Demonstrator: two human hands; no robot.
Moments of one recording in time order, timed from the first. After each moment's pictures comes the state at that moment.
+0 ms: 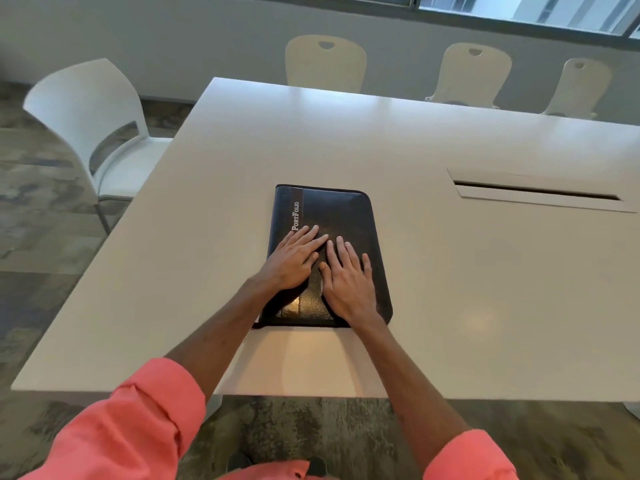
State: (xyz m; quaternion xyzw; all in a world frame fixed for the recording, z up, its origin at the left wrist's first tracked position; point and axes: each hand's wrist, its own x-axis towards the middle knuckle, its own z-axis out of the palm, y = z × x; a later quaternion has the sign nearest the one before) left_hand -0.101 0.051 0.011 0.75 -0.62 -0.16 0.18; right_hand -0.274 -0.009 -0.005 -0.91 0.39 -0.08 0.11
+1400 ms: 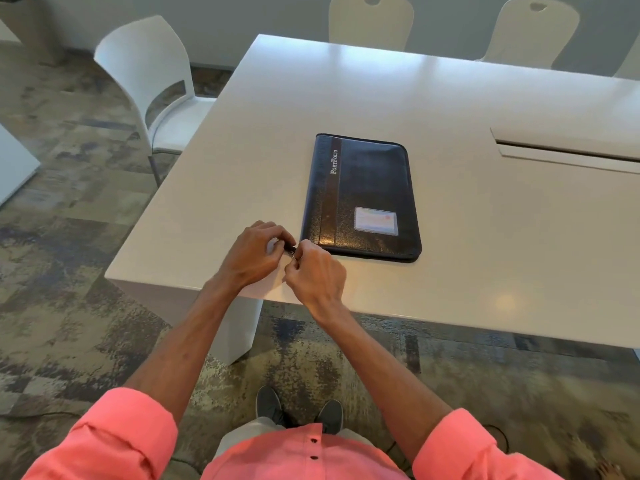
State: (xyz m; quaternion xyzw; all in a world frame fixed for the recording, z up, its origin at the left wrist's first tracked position) left_hand -0.104 0.257 0.001 0.78 -0.54 -0.08 0.31; right_hand -0.258 0.181 0.004 -0.89 0.38 -0.18 0.17
